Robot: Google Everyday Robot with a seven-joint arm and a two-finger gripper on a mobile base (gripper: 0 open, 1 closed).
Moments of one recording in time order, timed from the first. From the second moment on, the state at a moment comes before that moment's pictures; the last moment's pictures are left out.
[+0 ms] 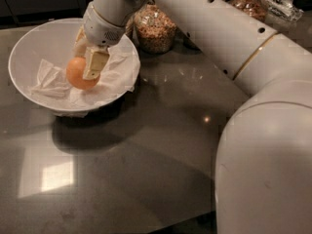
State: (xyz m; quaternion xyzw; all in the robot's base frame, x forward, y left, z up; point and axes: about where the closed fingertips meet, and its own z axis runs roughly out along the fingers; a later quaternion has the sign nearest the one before) arm 0.606 0.175 0.915 -0.83 0.47 0.15 0.28
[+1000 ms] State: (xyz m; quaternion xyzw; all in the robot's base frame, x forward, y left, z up) arm 0.587 0.130 0.992 -0.82 0.43 0.13 0.36
